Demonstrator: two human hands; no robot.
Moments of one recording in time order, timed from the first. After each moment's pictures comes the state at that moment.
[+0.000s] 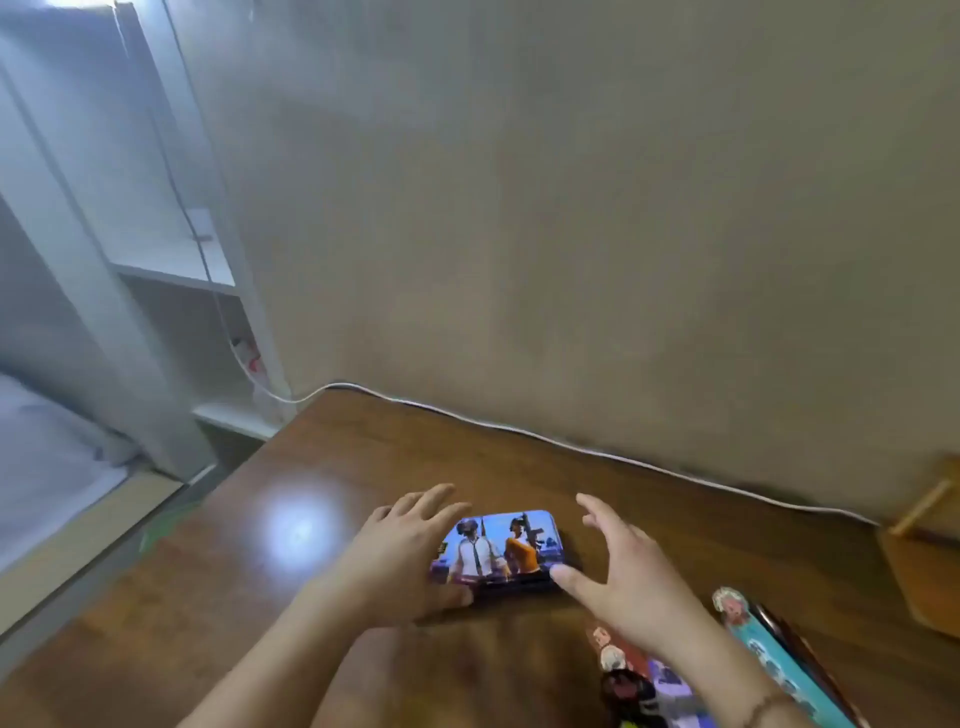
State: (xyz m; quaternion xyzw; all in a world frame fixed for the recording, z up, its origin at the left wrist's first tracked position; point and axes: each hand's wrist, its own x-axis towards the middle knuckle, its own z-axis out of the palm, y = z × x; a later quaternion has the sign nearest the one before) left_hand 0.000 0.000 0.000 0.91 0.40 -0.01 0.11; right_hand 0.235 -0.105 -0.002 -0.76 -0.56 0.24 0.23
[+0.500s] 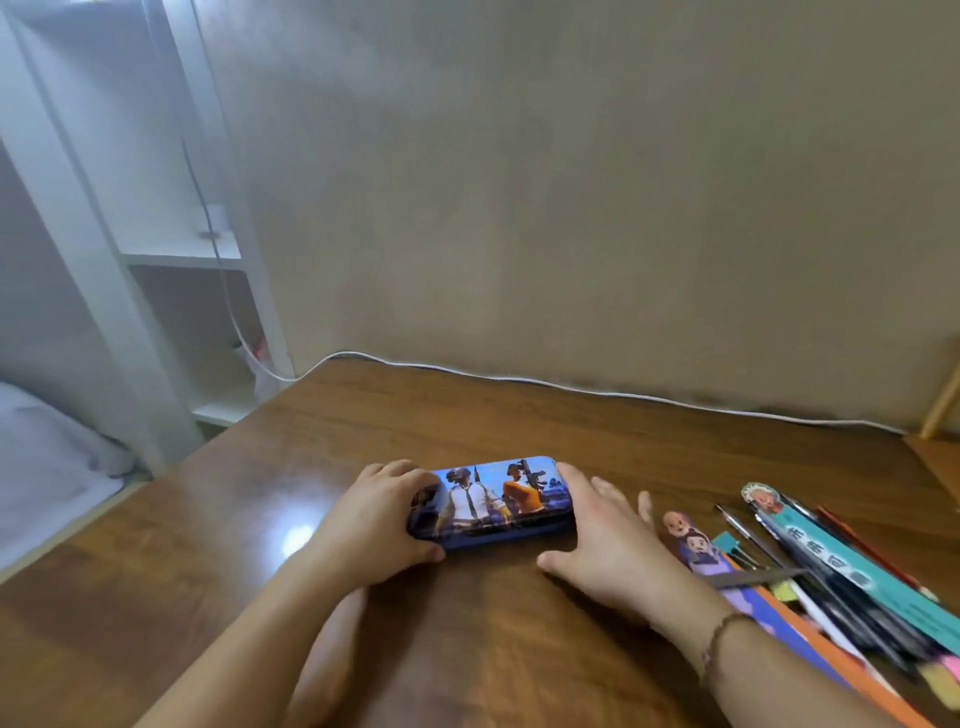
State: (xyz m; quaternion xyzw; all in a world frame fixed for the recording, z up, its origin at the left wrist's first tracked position) left_hand -0.035 -0.018 -0.094 0.88 0.46 0.10 0.06; right_hand 0.185 -0.124 -0.092 -0.78 -0.60 0.12 0.16
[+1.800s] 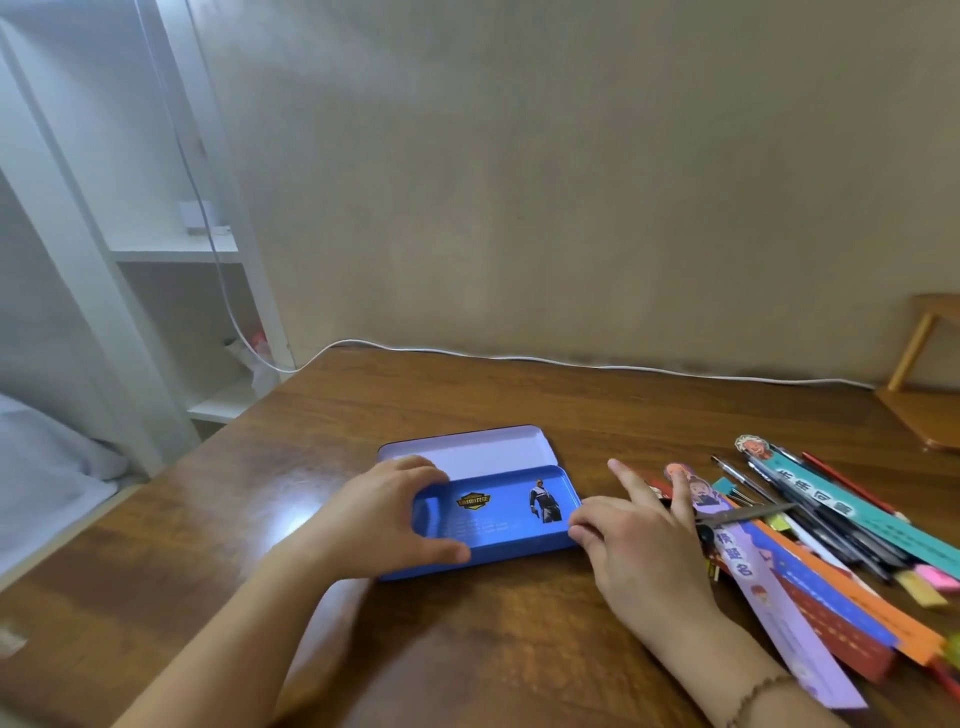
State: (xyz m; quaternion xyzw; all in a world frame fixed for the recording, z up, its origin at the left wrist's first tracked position) left_hand -0.075 -0.046 -0.089 0.91 0.39 0.07 0.10; right_hand 0.145 -0.188 -0.111 -0.77 -0.60 -0.05 0.22
